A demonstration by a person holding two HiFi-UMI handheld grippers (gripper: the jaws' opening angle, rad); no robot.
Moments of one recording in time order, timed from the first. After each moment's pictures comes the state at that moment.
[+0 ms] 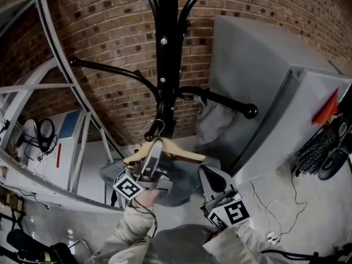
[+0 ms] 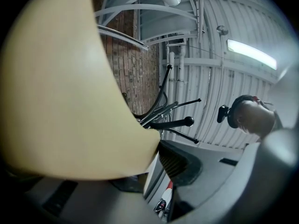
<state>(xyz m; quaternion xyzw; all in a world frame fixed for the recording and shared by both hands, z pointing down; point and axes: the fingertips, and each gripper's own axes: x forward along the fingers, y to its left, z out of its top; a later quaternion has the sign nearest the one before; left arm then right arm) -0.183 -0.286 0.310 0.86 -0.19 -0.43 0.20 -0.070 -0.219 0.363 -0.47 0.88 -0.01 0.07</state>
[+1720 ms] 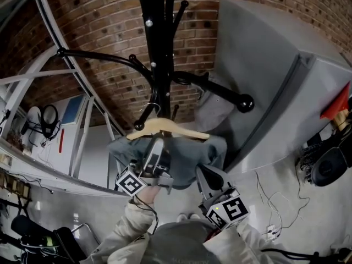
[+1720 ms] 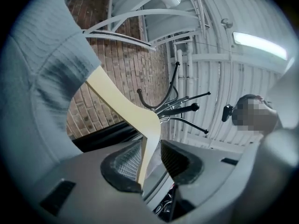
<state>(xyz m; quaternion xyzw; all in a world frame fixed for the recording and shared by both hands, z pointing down) -0.173 -0.282 0.363 0.85 -0.26 -0.40 0.24 -0.064 -0.206 0.400 -0.43 0.90 -0.08 0.06</state>
